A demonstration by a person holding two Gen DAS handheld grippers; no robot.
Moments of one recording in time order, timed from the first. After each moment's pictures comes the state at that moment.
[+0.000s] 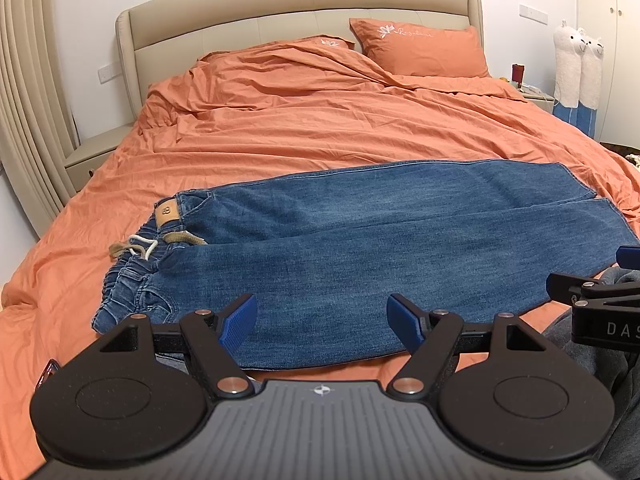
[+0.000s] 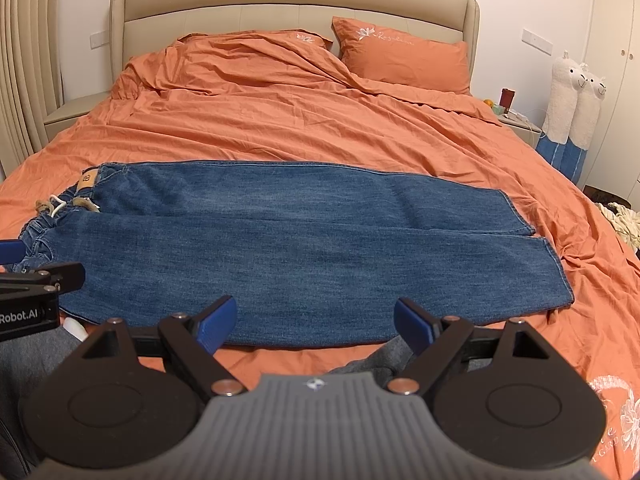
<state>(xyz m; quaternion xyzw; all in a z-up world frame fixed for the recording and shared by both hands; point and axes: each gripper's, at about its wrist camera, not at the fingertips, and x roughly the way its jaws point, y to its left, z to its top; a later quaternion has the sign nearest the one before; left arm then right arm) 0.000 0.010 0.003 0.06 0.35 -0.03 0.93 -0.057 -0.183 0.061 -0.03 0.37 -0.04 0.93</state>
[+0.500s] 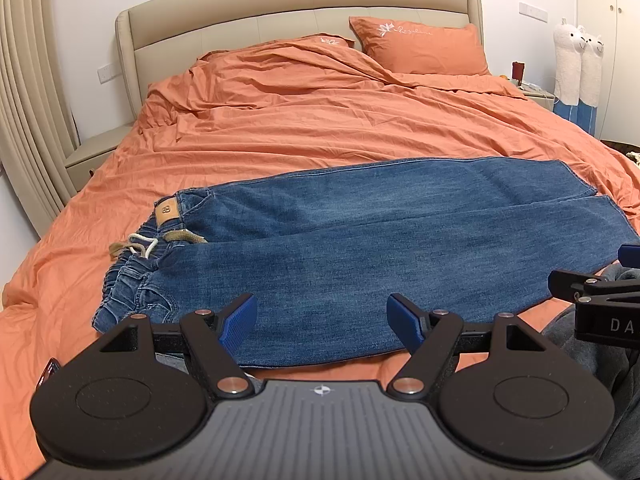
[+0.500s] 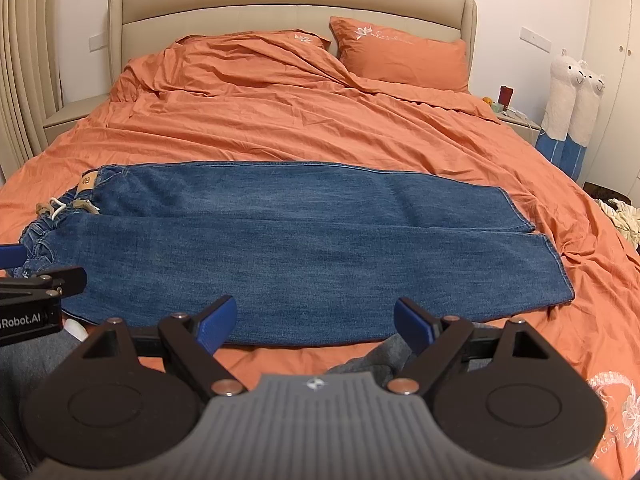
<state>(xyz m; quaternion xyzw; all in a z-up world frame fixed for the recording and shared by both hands) -0.001 0.012 0.008 0.06 0.35 -0.03 0.93 -0.058 -0.184 0.061 -0.02 0.37 -0.04 0.93</state>
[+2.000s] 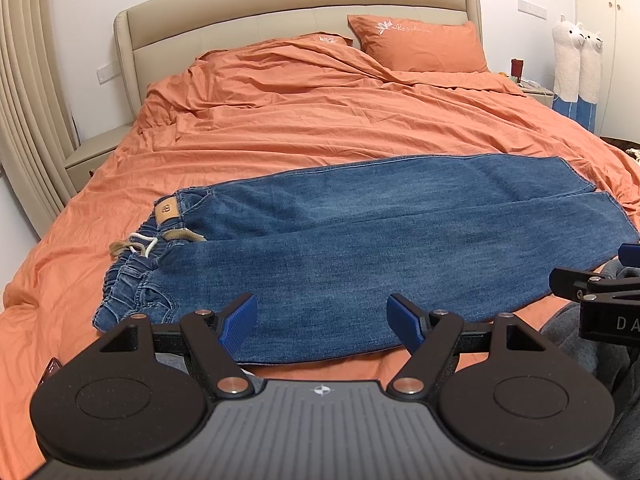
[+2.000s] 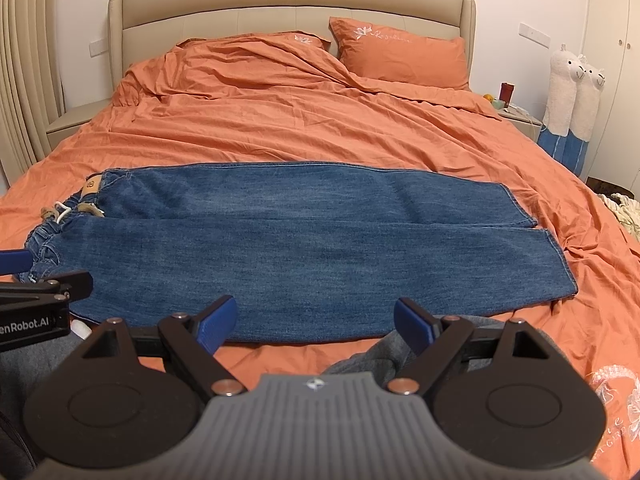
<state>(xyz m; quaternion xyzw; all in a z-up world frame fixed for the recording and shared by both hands) -0.002 0.010 0.007 0.06 0.35 -0.03 0.93 -0.064 -0.184 0.061 -0.02 0.37 -0.04 0.93</state>
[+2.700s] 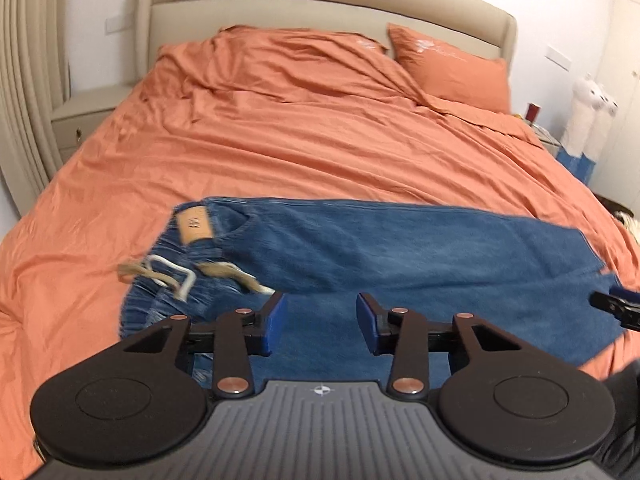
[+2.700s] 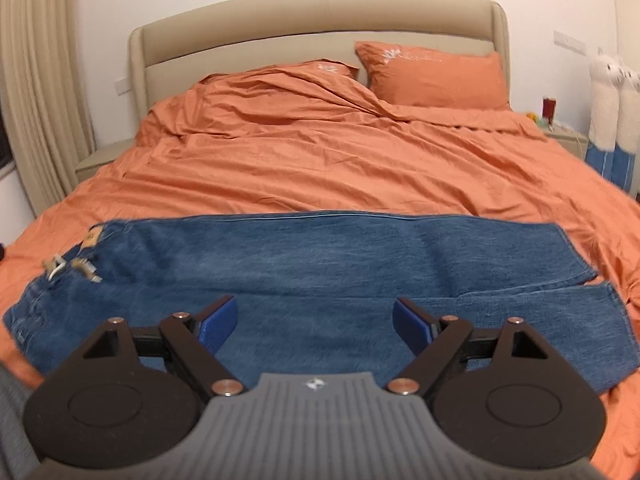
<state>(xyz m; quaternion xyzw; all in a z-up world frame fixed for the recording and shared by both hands) 0.116 0.161 0.027 -0.04 0.38 -0.06 0.92 0.049 -0.262 0.032 0.04 0.33 0.03 0.94</state>
